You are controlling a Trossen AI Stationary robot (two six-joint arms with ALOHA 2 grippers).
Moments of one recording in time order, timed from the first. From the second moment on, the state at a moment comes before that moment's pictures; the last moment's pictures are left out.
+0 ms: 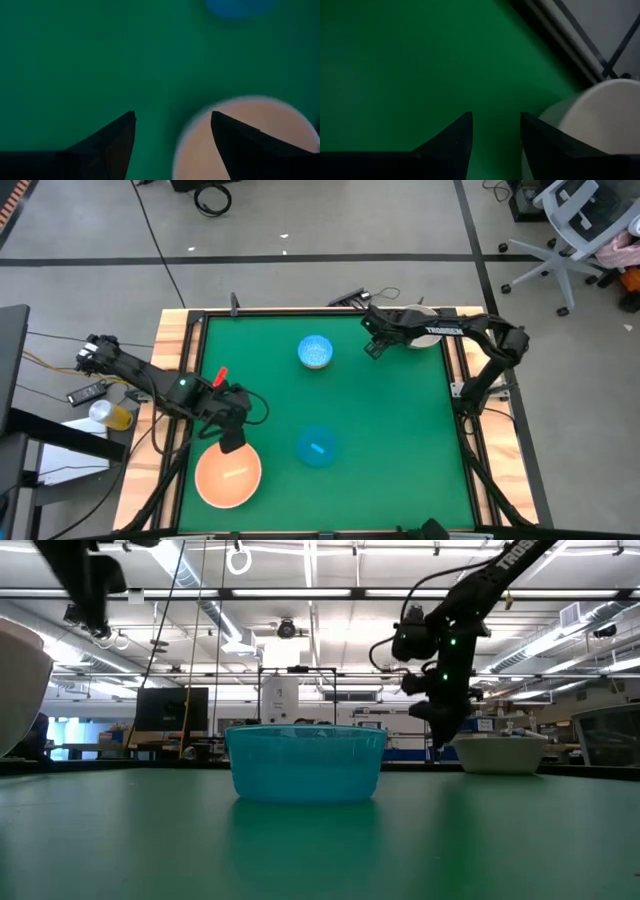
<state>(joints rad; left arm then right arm) -0.41 1.19 1.11 -1.18 -0.17 -0.79 -0.58 1.65 1.03 -0.64 0.40 0.18</state>
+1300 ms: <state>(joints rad) -0.15 1.19 0.90 -0.27 -0.37 0.22 0.05 1.30 0.95 -0.58 0.31 0.07</state>
